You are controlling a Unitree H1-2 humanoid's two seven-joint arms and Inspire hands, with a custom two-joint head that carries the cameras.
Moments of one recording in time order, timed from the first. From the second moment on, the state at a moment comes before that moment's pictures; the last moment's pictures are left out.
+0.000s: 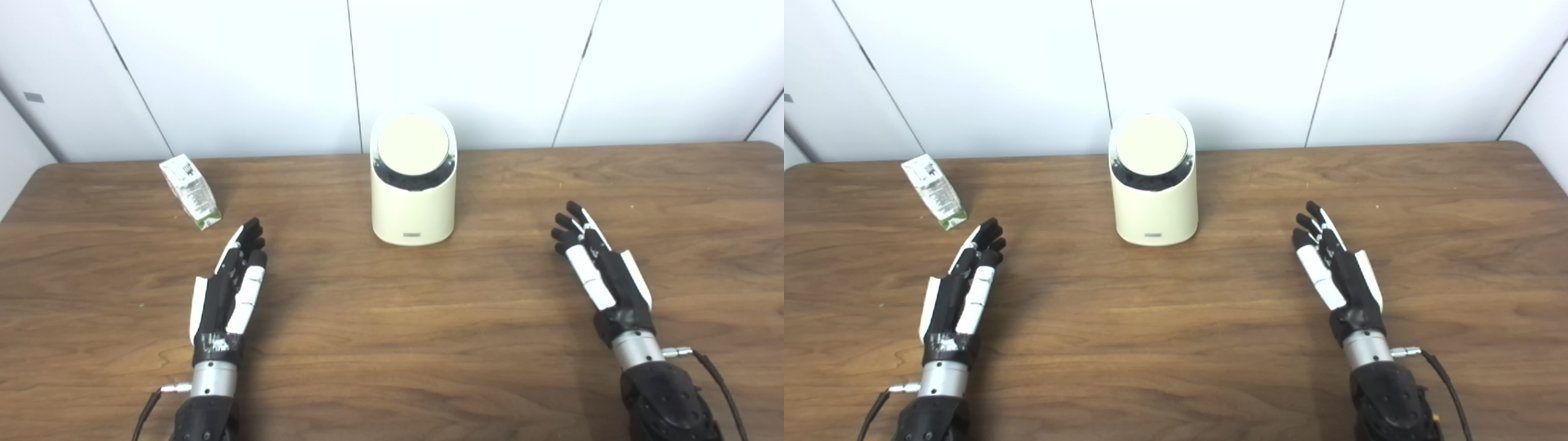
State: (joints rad) left arm 0.03 0.04 0.06 -0.06 0.05 -0.14 0.02; right arm 0.00 -0.15 -0.05 -0.17 -0.02 0.13 0.01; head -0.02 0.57
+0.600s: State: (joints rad) left arm 0.04 0.03 0.06 -0.06 0.06 -0.20 0.03; right arm -0.25 -0.13 0.00 -0.16 -0.15 0.21 0.00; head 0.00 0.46
